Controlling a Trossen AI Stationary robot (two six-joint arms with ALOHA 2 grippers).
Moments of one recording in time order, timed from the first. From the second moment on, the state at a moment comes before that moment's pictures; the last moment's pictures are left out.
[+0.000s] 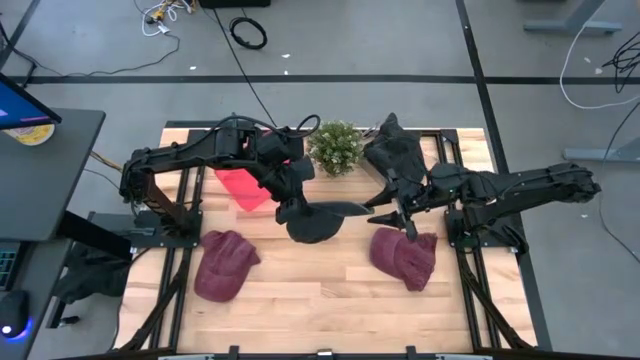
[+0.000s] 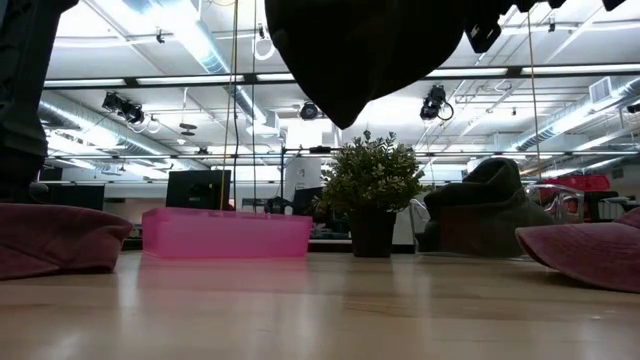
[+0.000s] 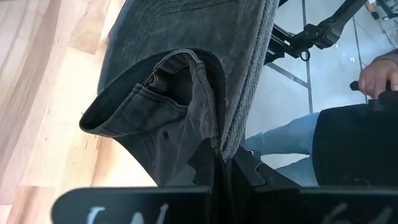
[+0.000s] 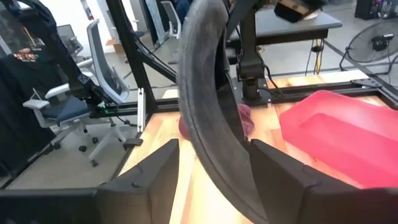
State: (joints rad) left arm 0.07 1.63 1.87 -1.04 0.42 -0.38; right arm 0.07 0.95 0.77 -0.01 -0.14 0.16
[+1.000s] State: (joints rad) left arm -0.01 1.60 1.87 -0.99 0.06 -0.12; right arm 0.07 0.90 0.77 -0.11 -0.26 0.34
